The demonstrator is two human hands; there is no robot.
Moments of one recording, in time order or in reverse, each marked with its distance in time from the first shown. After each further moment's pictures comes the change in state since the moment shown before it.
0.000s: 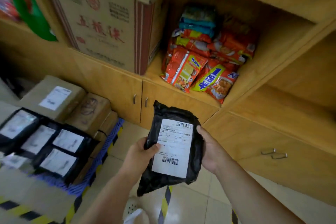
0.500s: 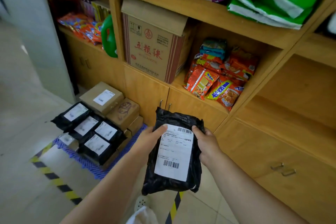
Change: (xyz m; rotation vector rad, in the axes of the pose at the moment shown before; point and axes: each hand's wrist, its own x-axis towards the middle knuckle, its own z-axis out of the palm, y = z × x) left_hand -0.179 0.013 -0.006 -0.125 0.166 0.037; right_hand -0.129 0.070 0.037 -0.287 0.135 -0.329
